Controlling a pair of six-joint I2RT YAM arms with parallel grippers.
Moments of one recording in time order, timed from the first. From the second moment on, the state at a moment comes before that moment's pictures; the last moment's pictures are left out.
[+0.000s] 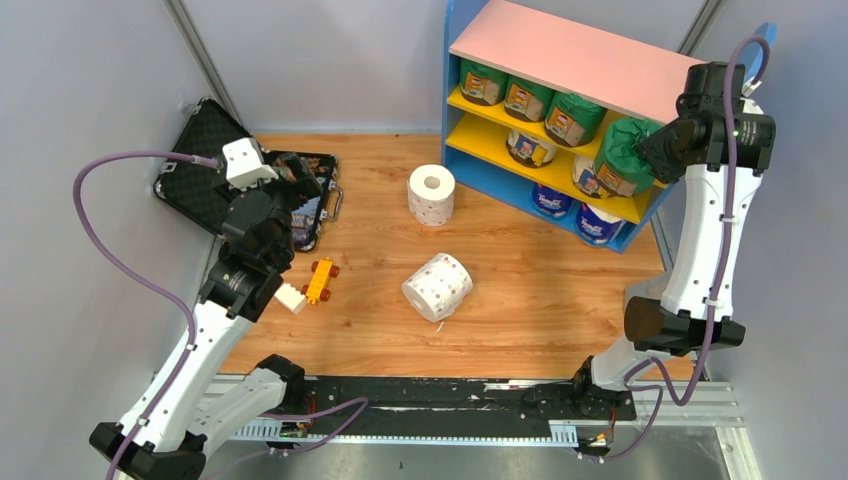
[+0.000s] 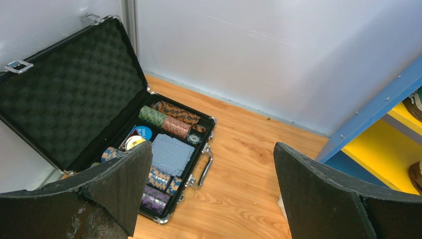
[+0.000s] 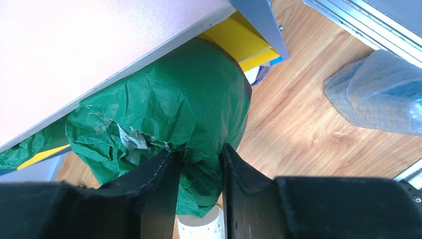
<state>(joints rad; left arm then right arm) -0.44 0.84 1.01 -0.13 -0.69 -0.22 -0.16 1.62 2.29 -1.50 0.24 0.82</state>
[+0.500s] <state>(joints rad) -0.44 0.84 1.01 -0.13 -0.69 -0.22 -0.16 1.59 2.26 -1.45 0.29 0.94</state>
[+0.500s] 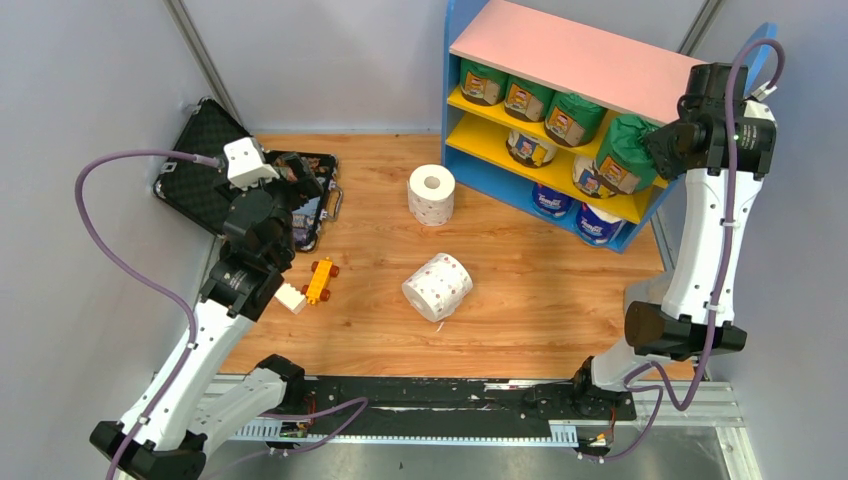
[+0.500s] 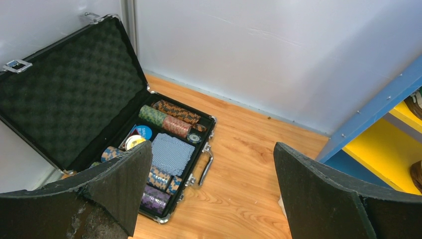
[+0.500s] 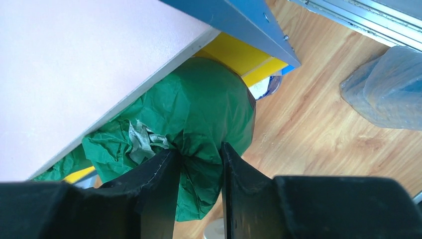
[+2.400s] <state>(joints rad) -0.44 0.88 1.01 -0.13 -0.69 -0.22 -0.12 1.32 1.74 -0.82 0.37 0.85</state>
